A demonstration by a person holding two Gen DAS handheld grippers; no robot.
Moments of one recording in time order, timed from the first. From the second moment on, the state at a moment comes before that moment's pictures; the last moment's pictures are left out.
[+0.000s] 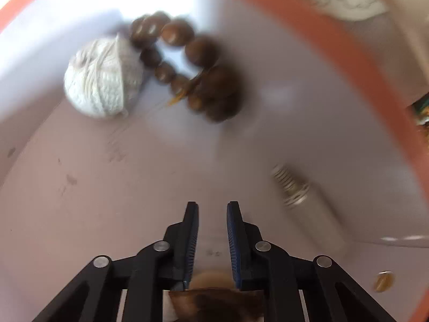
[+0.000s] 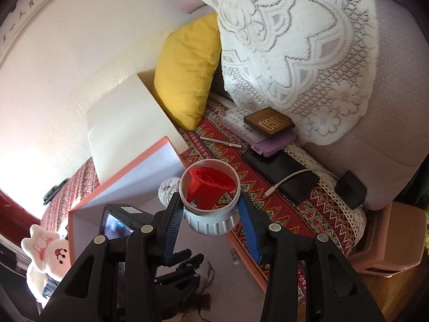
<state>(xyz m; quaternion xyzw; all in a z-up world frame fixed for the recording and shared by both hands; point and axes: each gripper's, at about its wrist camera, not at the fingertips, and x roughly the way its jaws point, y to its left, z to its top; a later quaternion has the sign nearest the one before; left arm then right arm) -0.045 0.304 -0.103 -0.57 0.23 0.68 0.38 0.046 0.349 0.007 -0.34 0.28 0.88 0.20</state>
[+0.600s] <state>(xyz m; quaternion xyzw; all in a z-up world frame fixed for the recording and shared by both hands) -0.024 0.303 -0.120 -0.69 0.11 0.61 0.38 0.075 0.370 0.014 -0.31 0.29 0.88 0.22</state>
